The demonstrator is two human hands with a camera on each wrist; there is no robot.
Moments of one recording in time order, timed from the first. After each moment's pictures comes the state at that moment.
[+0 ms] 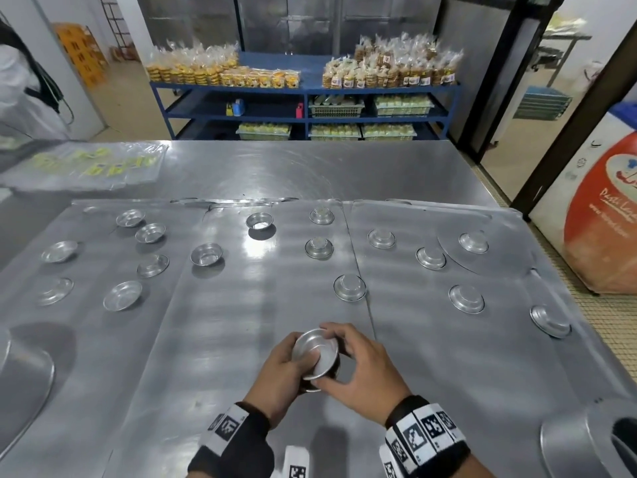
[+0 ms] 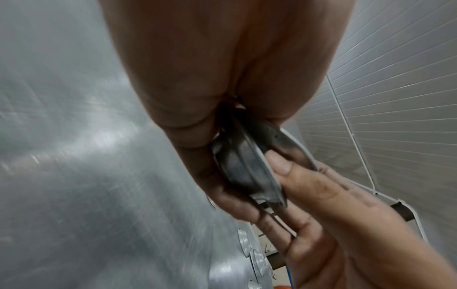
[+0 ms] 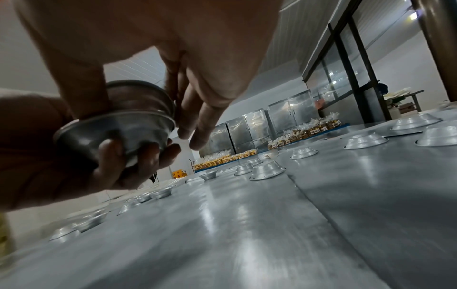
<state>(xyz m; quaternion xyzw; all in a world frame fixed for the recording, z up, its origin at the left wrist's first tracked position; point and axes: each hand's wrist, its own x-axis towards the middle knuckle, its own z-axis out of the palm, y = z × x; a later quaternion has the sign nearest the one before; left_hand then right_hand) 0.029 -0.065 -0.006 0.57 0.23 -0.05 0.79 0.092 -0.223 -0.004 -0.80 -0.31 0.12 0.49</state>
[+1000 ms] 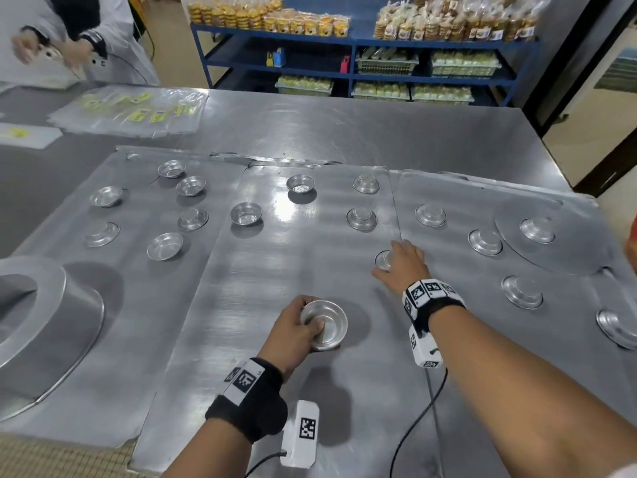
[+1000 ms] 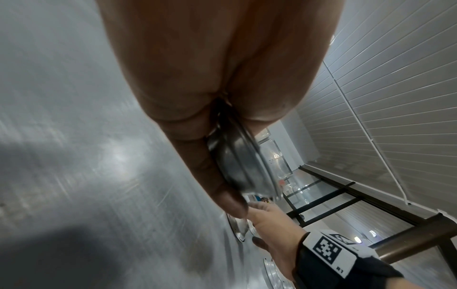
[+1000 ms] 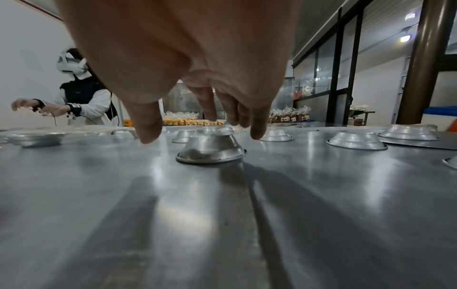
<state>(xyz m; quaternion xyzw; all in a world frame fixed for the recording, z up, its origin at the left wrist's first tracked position) 0.030 -0.013 -0.034 0.61 0.29 0.01 0.74 0.259 -0.159 -0.056 -0.96 -0.17 0.13 0.15</state>
